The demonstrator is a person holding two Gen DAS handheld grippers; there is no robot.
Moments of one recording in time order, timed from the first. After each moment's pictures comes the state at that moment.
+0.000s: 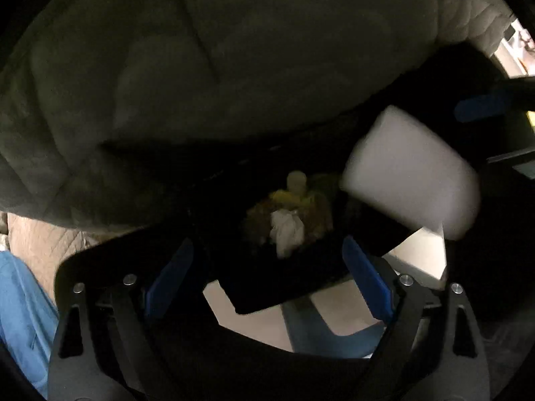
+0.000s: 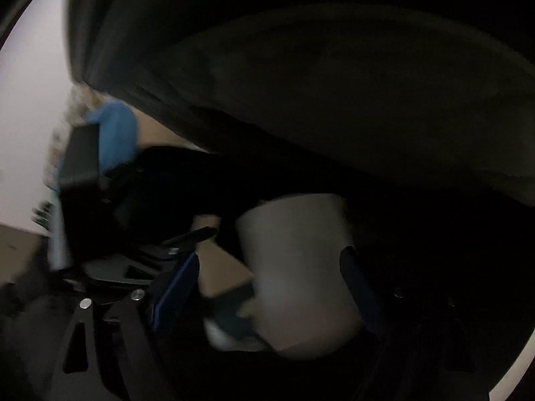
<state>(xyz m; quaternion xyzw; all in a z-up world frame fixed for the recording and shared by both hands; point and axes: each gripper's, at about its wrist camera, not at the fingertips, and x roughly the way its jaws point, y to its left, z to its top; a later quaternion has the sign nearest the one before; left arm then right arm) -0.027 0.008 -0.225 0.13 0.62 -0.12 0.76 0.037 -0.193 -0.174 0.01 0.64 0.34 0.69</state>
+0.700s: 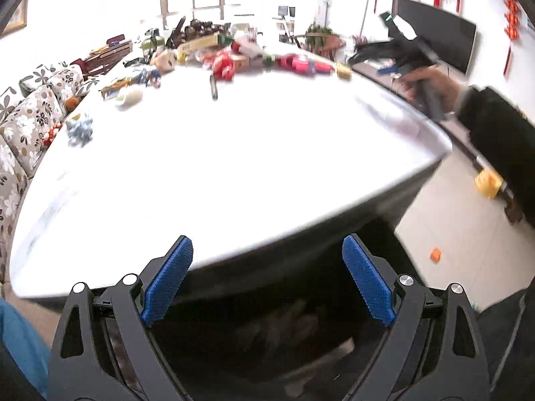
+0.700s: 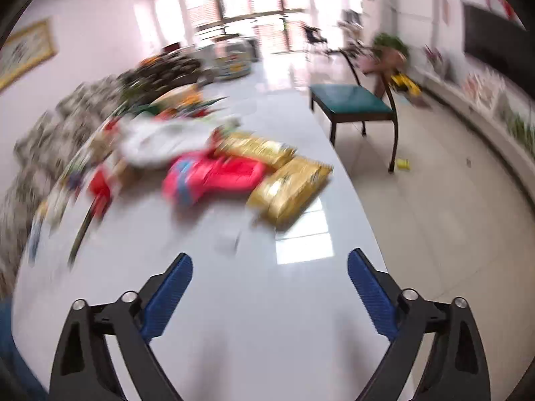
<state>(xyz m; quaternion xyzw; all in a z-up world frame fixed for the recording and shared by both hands) -0.014 -0.019 0.006 0.06 0.39 -0.19 0.90 0.314 -0.423 0.032 0.10 0.42 -0.01 0.90</state>
